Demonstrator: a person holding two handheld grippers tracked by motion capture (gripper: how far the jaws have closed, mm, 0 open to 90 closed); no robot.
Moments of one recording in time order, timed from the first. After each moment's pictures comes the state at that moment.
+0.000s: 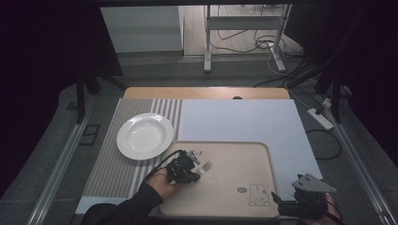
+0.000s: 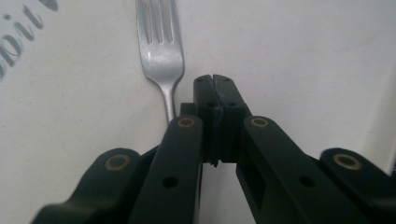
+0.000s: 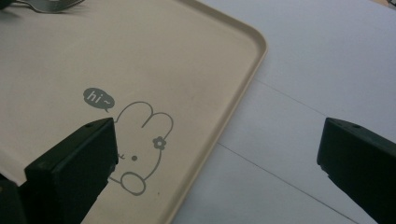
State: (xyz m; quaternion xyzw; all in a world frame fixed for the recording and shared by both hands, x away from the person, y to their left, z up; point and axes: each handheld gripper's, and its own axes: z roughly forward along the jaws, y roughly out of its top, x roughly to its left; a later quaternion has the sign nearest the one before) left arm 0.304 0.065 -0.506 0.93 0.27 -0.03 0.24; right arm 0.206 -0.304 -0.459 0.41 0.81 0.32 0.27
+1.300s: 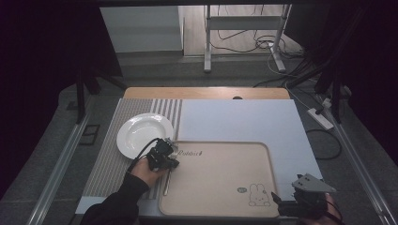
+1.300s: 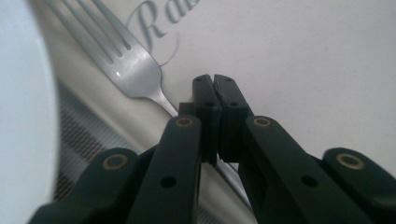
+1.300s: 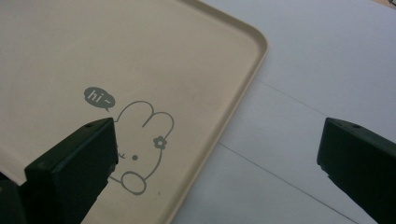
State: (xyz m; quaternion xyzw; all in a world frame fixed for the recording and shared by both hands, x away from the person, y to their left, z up) left arm 0.340 0.137 -0.510 0.90 0.38 -0.01 0.22; right arm 0.206 -0.303 -0.459 0.41 0.81 0.32 0.27
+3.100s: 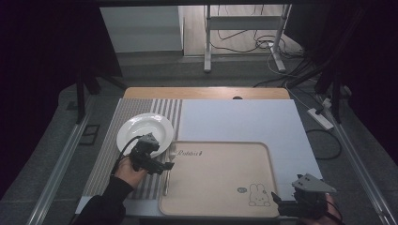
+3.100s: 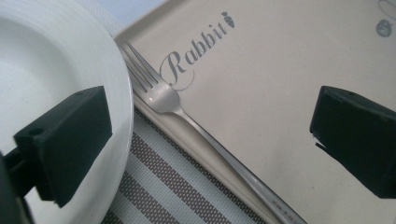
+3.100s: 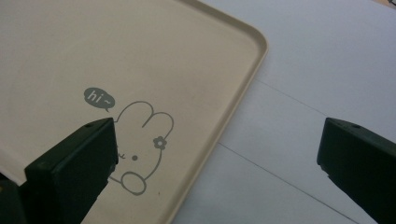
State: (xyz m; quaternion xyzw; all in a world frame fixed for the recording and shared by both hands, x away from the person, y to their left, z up) left arm 0.320 0.185 -0.489 0.86 0.36 0.04 0.36; right arm 0.206 -0.303 -0.459 0.41 0.81 0.32 0.27
